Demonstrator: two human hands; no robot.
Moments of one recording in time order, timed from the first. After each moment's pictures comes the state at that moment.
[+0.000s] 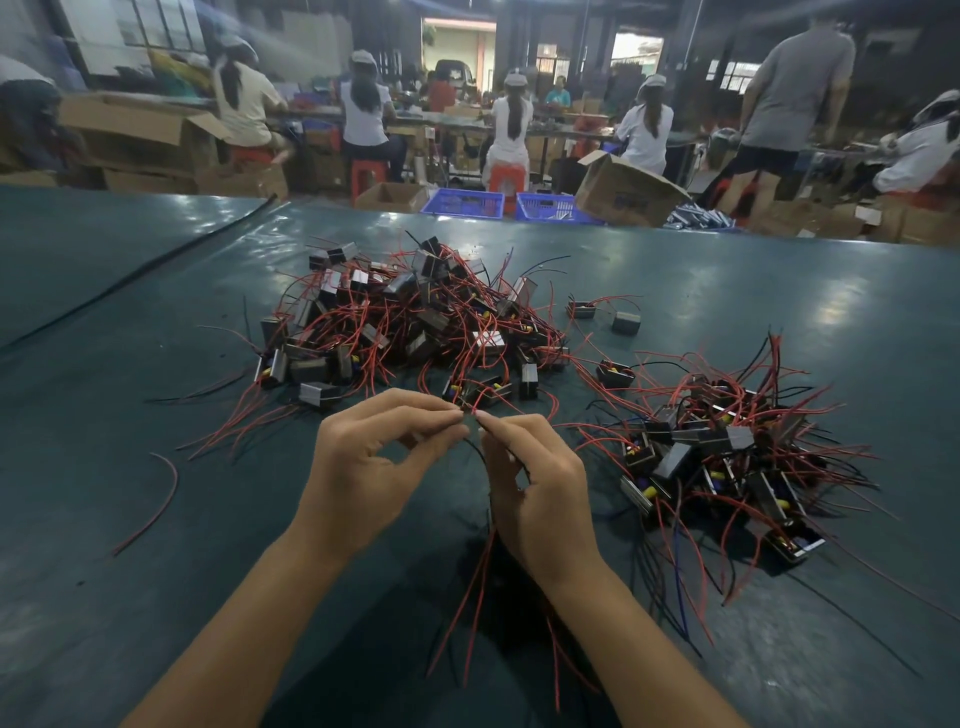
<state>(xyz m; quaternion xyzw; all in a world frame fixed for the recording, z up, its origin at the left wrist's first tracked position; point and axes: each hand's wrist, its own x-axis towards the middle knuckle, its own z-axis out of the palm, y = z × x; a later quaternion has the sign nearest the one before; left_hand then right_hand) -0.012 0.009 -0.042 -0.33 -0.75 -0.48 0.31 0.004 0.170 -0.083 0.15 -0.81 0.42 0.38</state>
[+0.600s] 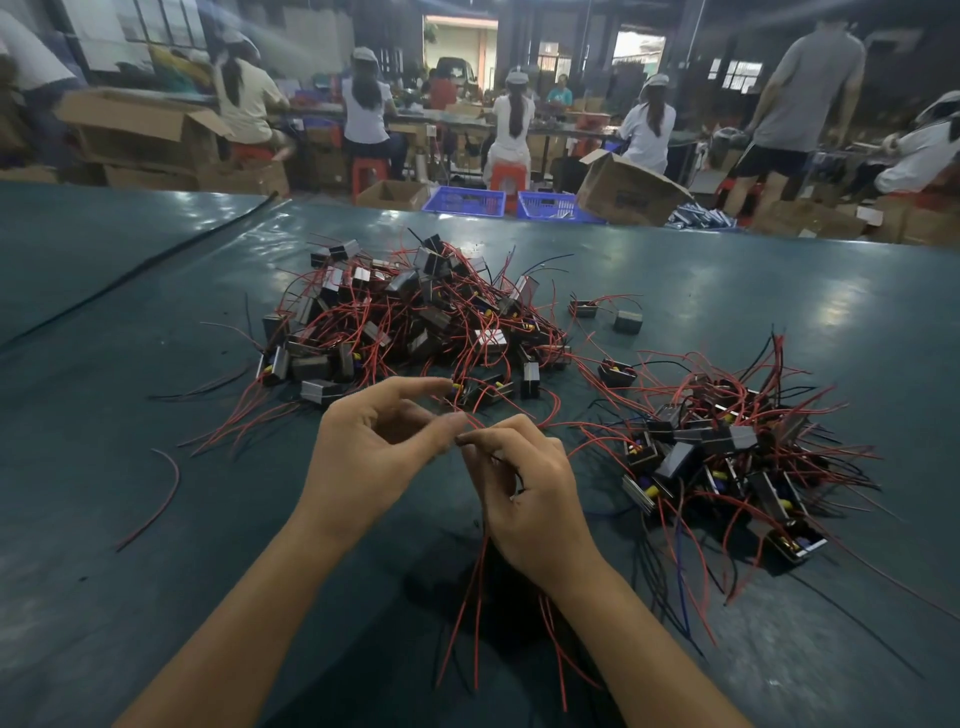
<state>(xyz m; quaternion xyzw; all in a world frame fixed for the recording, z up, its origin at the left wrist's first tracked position) -0.010 0.012 -0.035 -0.20 -0.72 -0.65 0.15 0.006 0.166 -0.081 0.18 -0.82 0.41 0.35</state>
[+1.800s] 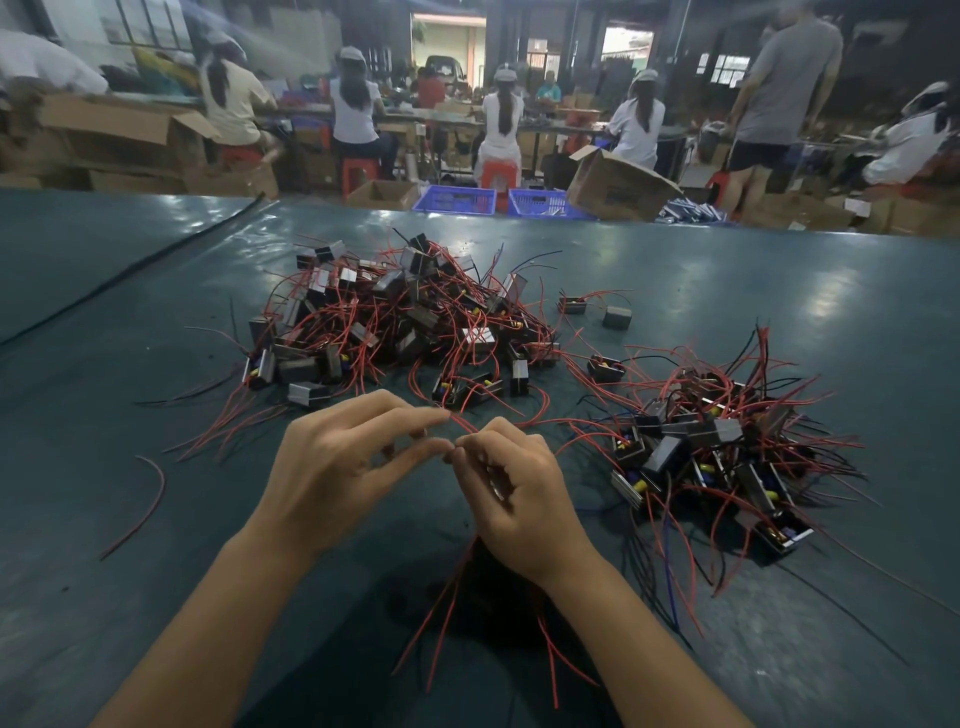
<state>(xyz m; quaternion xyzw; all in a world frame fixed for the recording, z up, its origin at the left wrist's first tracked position) -0.019 -0.010 -0.037 -0.40 -0.79 -0.30 0.35 0.009 0.170 -0.073 0.21 -0.83 0.42 0.30</state>
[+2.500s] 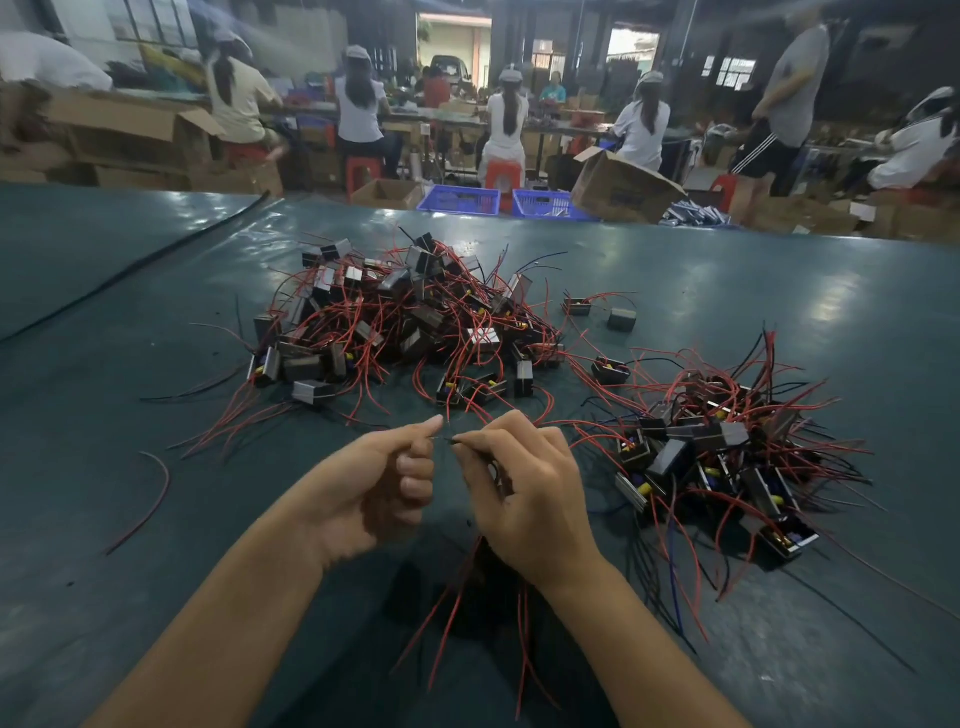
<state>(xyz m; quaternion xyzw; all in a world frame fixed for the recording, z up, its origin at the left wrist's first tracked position) -0.012 0.017 -0.026 0.08 -0.54 -0.79 -0.30 0.007 0.169 -0.077 0.20 -0.83 0.30 0.43</state>
